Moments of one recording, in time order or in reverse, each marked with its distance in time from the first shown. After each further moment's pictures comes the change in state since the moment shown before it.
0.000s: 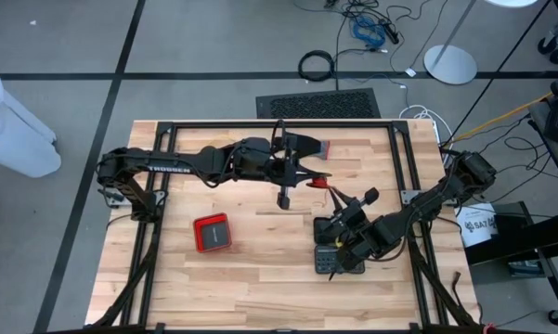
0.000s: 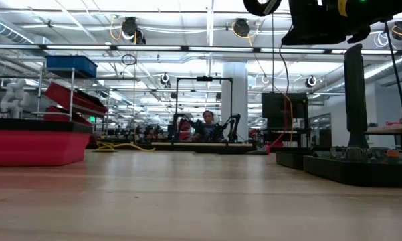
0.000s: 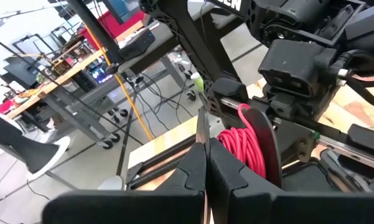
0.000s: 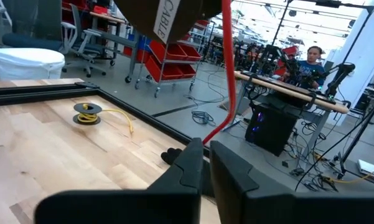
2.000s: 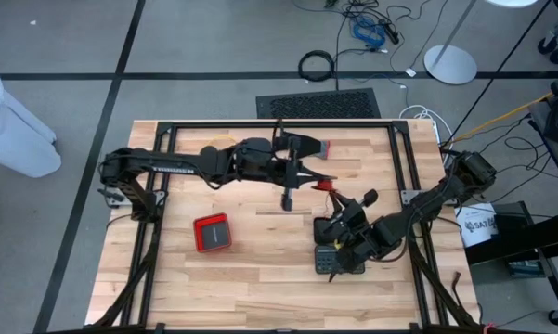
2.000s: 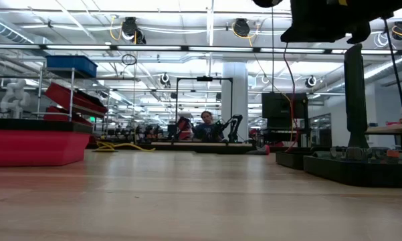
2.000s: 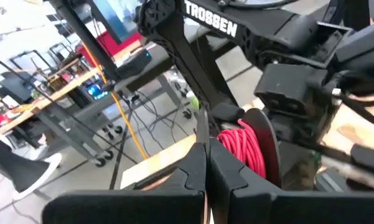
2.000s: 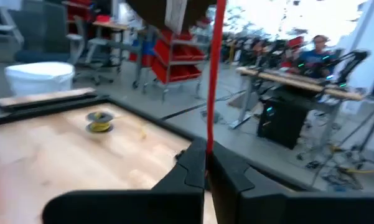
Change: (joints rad) left arm 0.000 0.025 0.000 0.085 0.060 -0.023; right arm 0.009 0.000 0.000 0.090 0.000 -0.003
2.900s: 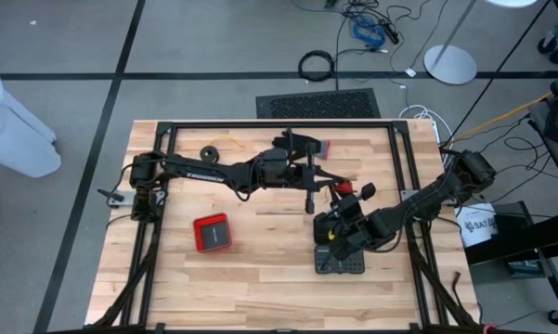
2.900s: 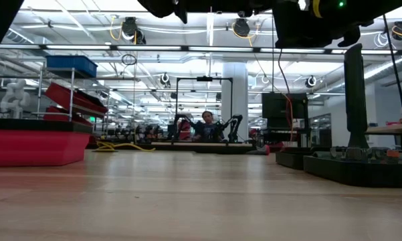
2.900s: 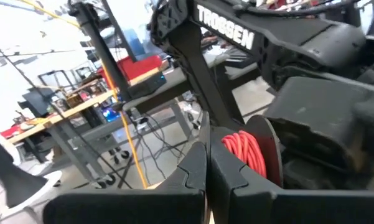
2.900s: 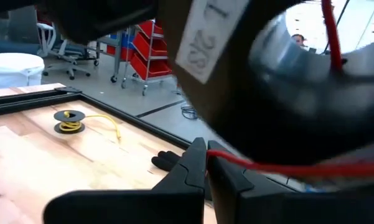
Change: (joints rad) left arm 0.000 0.233 -0.001 0.439 0.010 -0.101; right arm -0.094 0.000 0.000 0.039 -0.014 -0.076
